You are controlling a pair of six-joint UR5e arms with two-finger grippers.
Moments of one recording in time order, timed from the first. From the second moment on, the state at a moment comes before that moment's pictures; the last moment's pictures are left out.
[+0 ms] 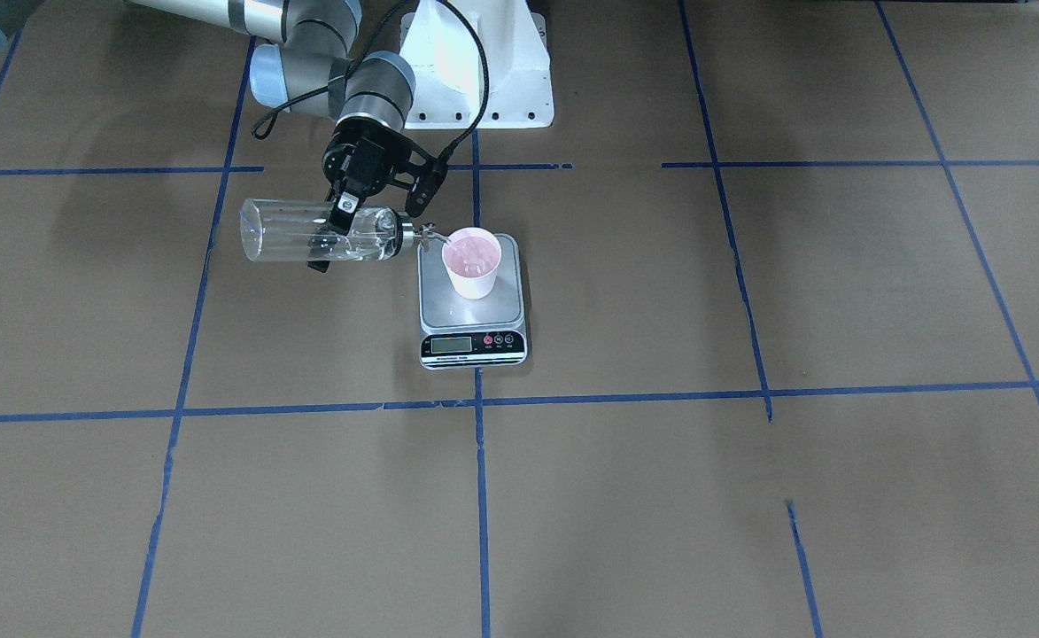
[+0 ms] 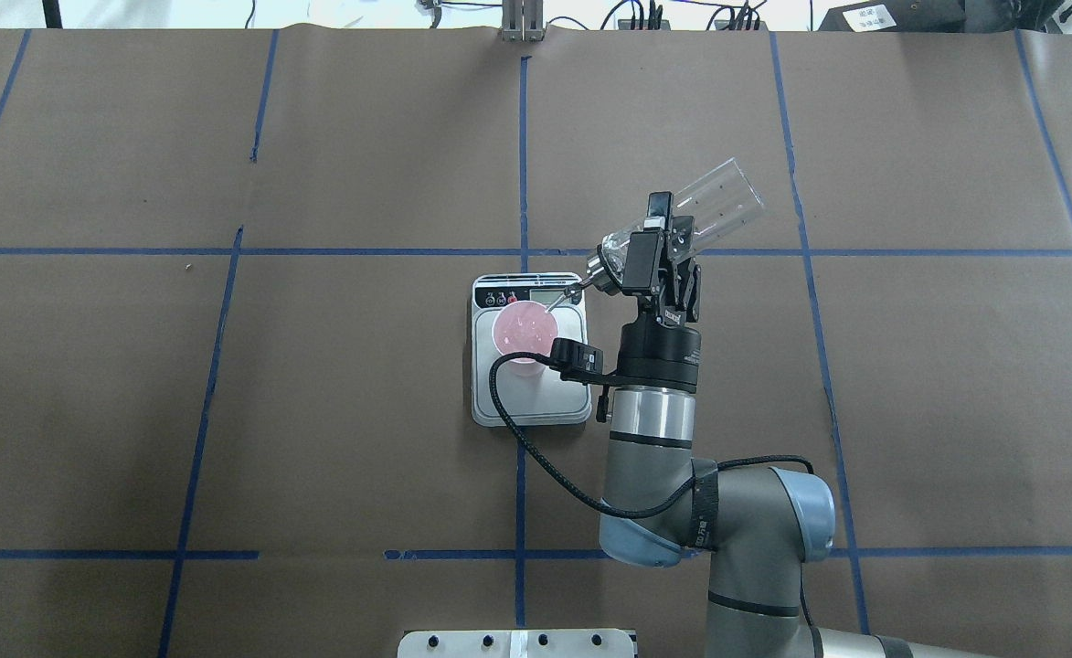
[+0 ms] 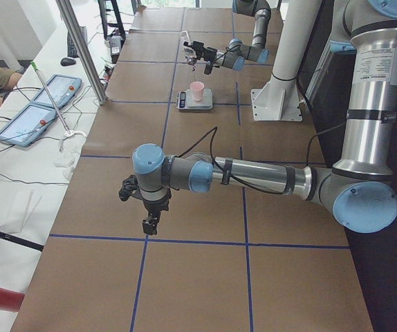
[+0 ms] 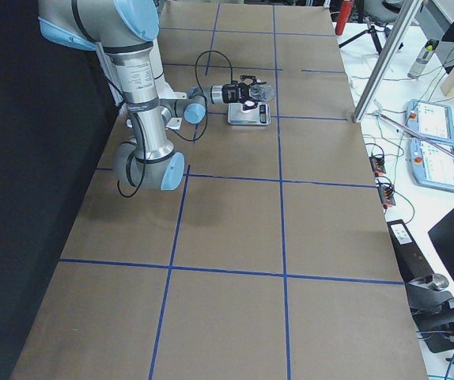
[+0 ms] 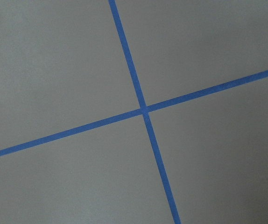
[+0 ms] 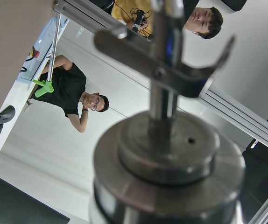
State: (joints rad) left arm -1.48 -1.61 -1.64 -1.59 -2.24 0.14; right arm 0.21 -1.11 1.66 -1.47 -0.09 -0.44
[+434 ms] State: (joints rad) left arm -1.48 -1.61 -1.64 -1.58 -2.24 0.14; right arm 0.21 -1.10 1.67 -1.45 -0.10 -0.49
